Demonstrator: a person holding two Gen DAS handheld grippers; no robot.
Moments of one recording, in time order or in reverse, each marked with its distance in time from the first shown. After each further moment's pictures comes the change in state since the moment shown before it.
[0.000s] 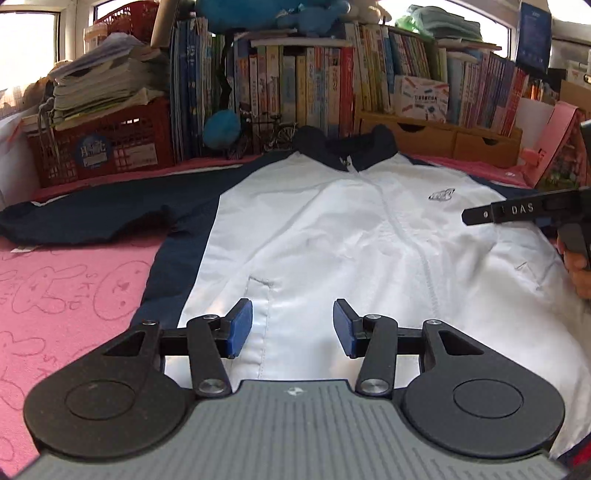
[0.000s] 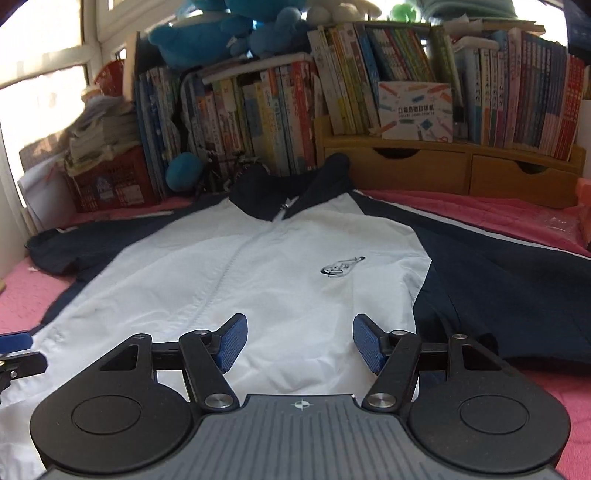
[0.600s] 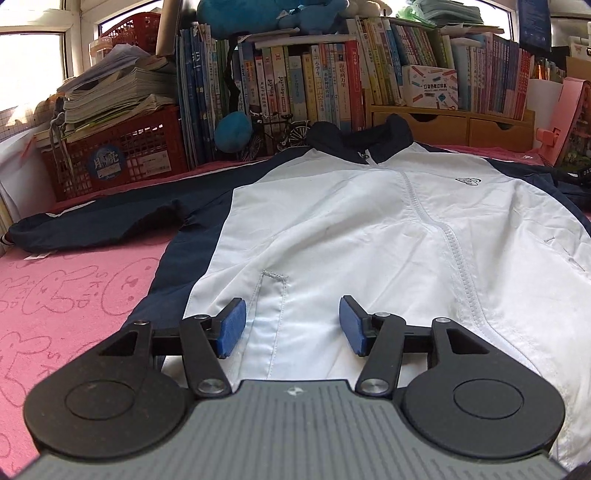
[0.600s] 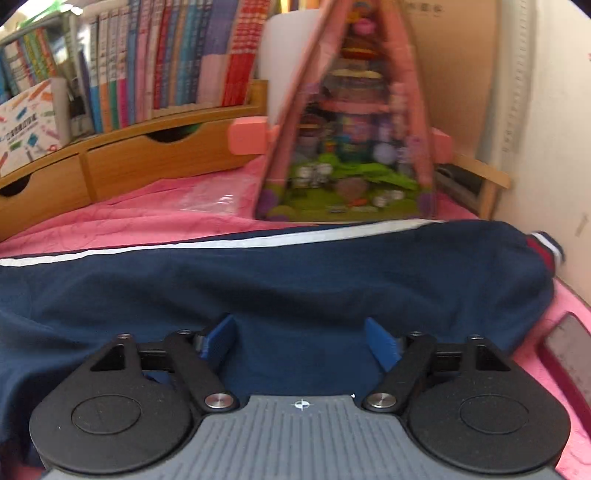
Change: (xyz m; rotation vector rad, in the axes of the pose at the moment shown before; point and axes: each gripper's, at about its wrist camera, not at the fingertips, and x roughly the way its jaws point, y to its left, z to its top) left arm 0.000 -0.002 -0.017 0.050 -0.065 0.060; right arm -0.009 -0.232 0.002 0.413 0.010 -0.677
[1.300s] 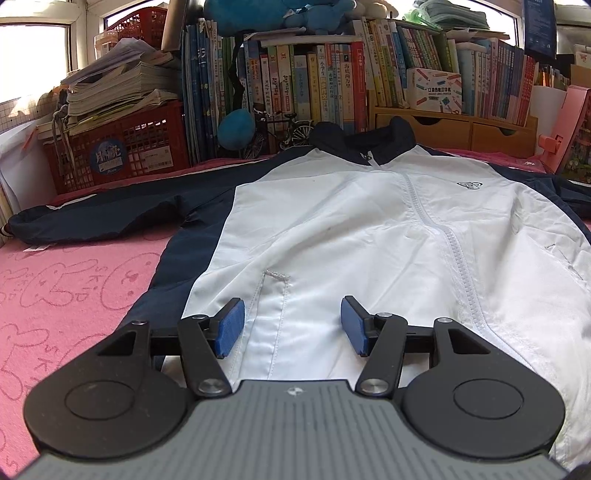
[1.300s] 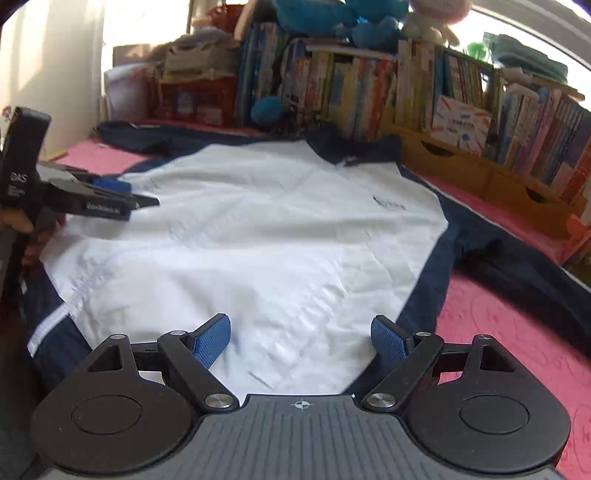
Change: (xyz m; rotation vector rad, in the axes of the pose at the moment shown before) left arm 0.000 0.001 0.001 -0.024 0.003 -0.001; right arm -0.244 0.077 -0.180 -0.695 -0.050 0.716
